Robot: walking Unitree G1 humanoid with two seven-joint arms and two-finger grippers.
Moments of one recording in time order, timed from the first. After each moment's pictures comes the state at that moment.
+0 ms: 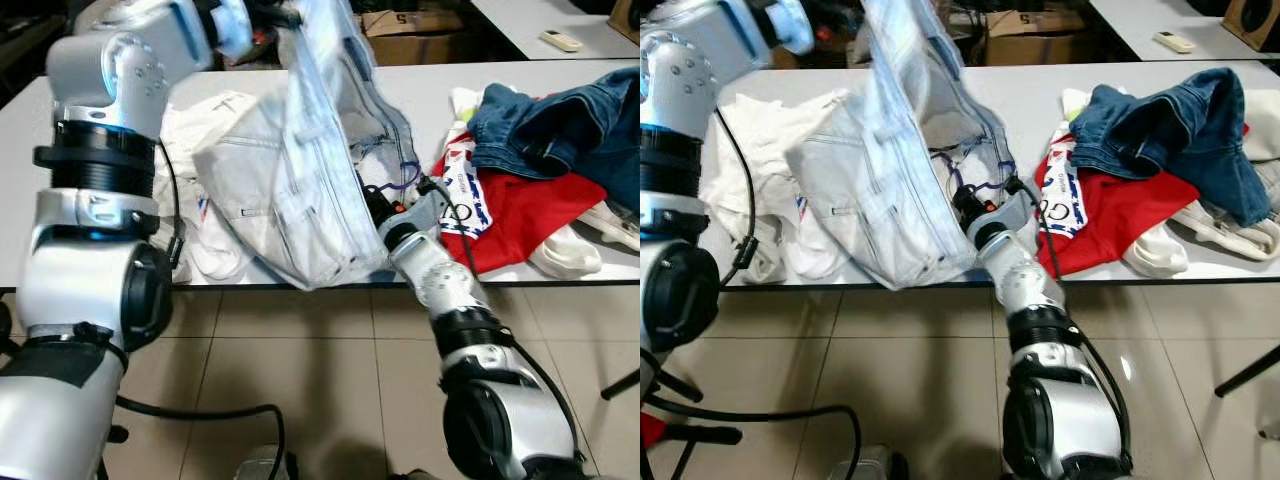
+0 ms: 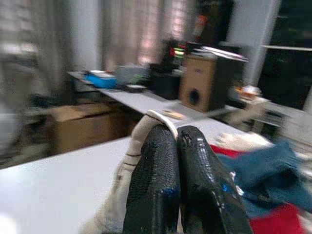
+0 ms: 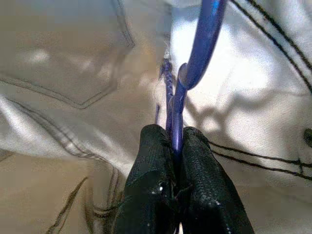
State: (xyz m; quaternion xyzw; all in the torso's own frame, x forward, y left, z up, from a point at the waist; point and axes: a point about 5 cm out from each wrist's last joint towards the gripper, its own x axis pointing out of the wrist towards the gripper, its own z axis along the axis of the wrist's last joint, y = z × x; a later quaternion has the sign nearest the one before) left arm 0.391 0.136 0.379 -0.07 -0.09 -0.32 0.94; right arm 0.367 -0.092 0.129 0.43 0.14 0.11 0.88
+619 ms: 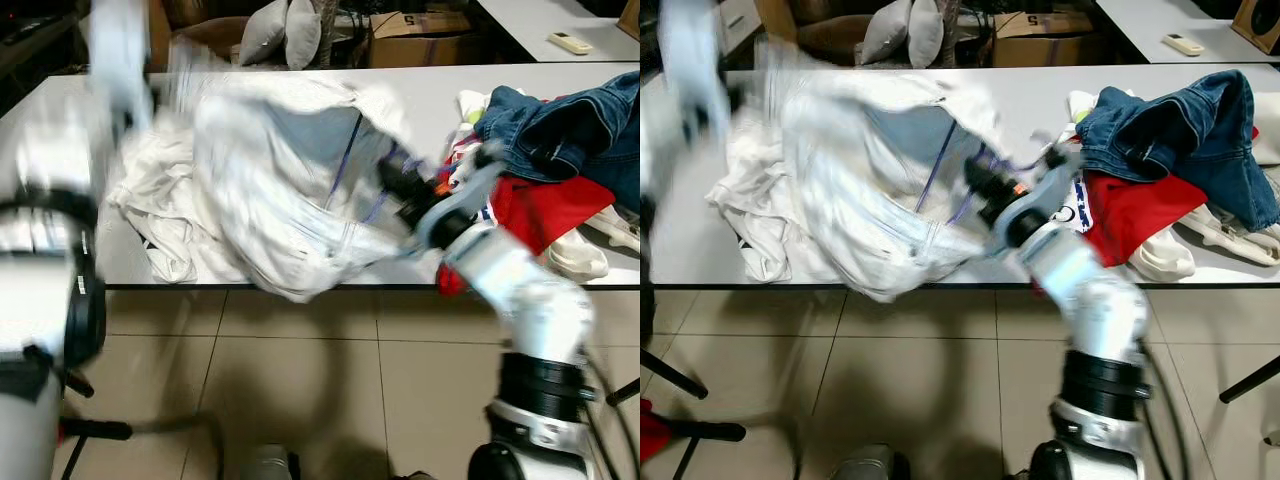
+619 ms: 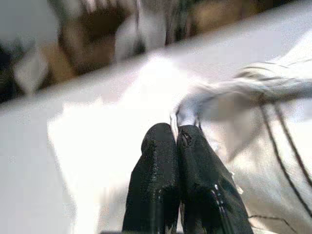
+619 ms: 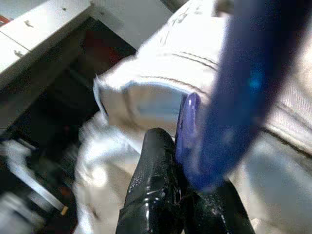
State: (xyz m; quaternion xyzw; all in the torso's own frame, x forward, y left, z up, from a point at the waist) left arm 0.400 0.262 0.232 0.14 0.10 -0.07 0.98; right arm 0.309 -0.120 0.214 0.41 0.10 0.22 0.88
